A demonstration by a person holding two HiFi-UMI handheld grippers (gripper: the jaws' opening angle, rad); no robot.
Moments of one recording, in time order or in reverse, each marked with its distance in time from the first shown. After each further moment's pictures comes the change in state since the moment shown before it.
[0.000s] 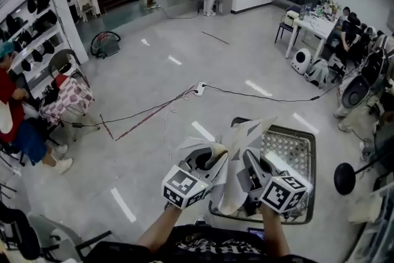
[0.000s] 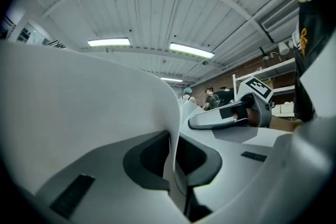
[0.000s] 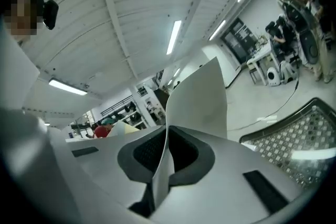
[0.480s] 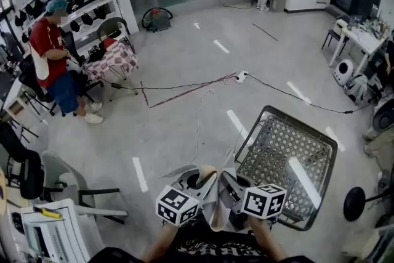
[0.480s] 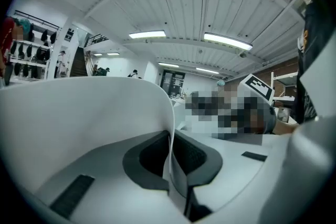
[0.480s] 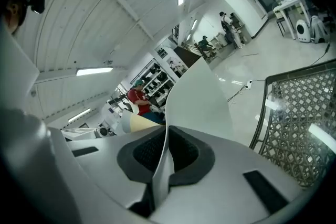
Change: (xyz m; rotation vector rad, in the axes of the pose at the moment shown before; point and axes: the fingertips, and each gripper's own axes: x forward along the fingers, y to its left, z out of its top) left arm -0.132 -0.117 -0.093 -0.240 0.138 0.389; right arm -0.083 0.070 -0.165 0.048 0.487 0.264
